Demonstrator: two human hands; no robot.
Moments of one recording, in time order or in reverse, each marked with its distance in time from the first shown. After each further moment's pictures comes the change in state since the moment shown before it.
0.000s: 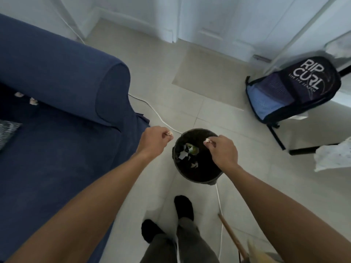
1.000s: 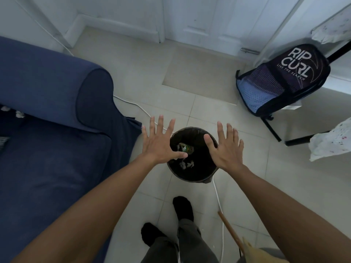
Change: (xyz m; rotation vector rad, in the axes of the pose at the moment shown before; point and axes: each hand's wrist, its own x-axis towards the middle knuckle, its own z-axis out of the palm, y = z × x) left_hand 0.011 0.030 0.055 0.569 -0.185 0.139; right_hand -0.004 0.058 -0.009 -0.066 -0.037 0.108
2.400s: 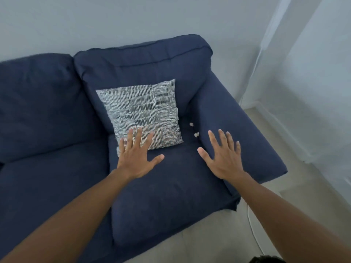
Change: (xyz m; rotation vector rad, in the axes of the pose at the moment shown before) left_hand -0.374 -0.400 -0.104 -0.193 0.505 -0.963; right_hand -0.105 -0.553 0.043 -0.328 -0.036 -1.184
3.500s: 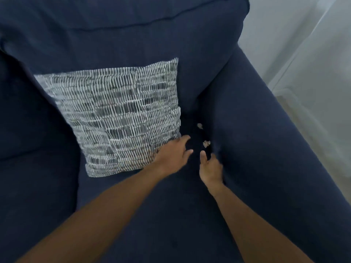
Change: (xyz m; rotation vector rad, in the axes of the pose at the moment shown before) left_hand 0.238 0.064 0.155 -0.503 -0.185 0.125; right_hand 0.196 0.005 0.194 0.724 -0.217 0.631
